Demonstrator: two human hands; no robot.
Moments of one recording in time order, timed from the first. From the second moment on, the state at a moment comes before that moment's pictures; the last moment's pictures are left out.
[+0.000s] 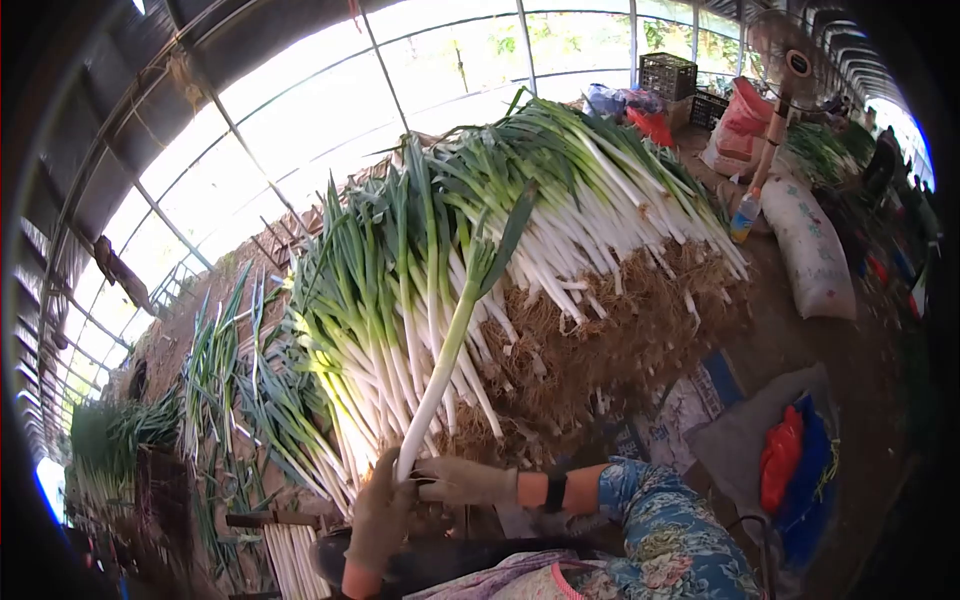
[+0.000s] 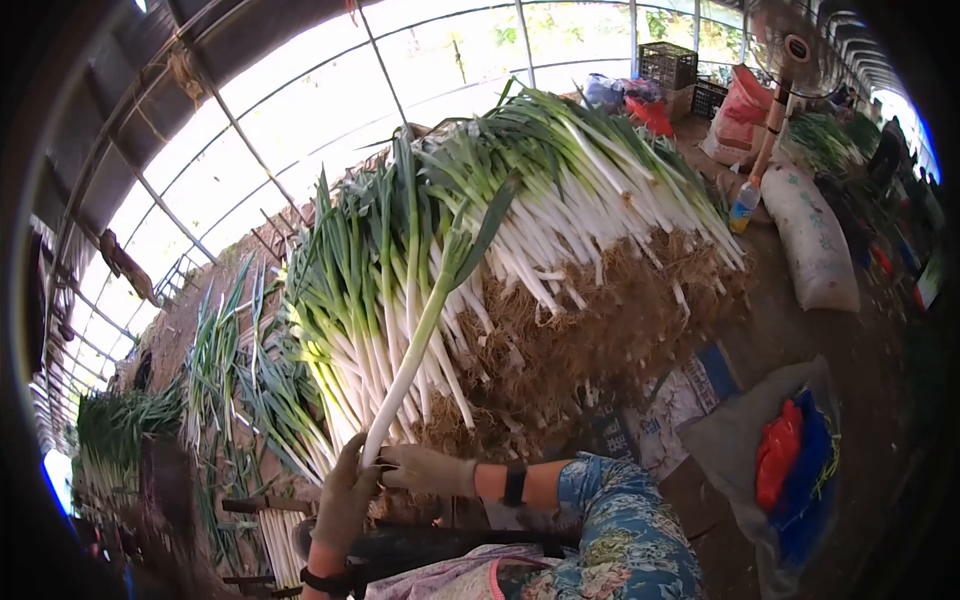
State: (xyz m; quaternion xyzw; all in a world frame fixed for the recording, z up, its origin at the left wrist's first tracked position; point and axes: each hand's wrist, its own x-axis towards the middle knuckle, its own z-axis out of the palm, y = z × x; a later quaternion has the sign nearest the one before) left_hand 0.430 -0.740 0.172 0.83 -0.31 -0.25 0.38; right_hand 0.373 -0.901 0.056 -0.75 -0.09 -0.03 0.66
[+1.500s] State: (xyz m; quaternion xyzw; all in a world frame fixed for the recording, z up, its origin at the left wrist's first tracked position) left_hand 0.132 -0.346 0.103 0.74 0.24 0.40 0.48; right_hand 0.452 -0.493 0.243 -0.69 -0.70 -0.16 -0.06
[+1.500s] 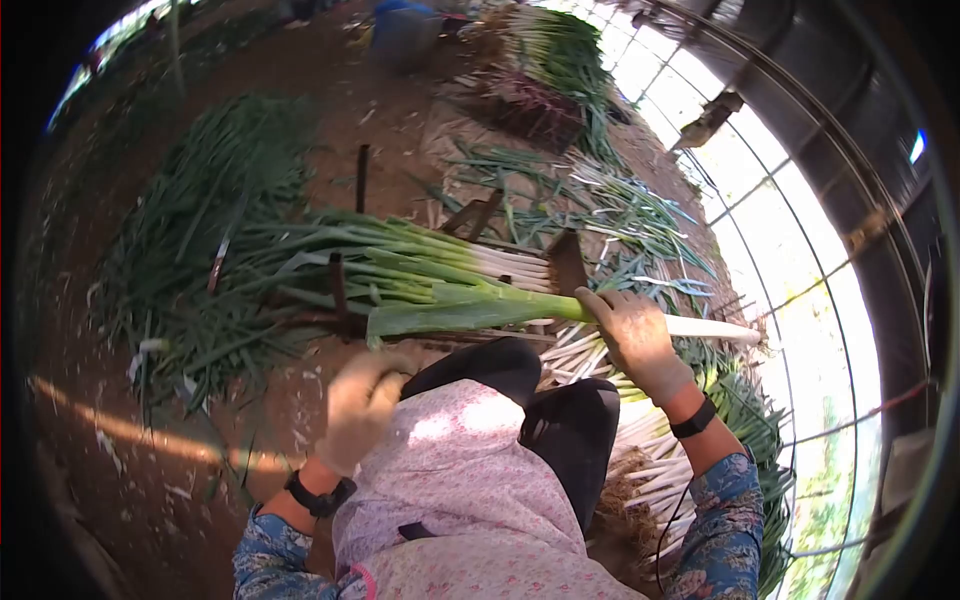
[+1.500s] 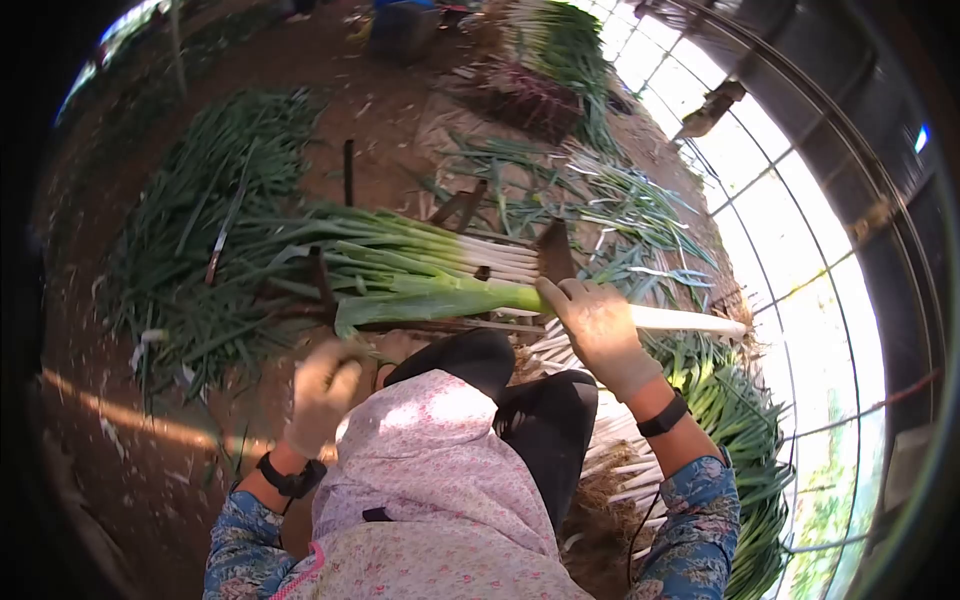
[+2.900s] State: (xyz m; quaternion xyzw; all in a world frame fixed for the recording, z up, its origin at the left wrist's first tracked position) left_hand 0.117 -0.284 0.098 0.93 0.14 0.34 0.04; right_hand 0.347 -0.447 0.200 -0.63 -0.77 -0.03 0.03
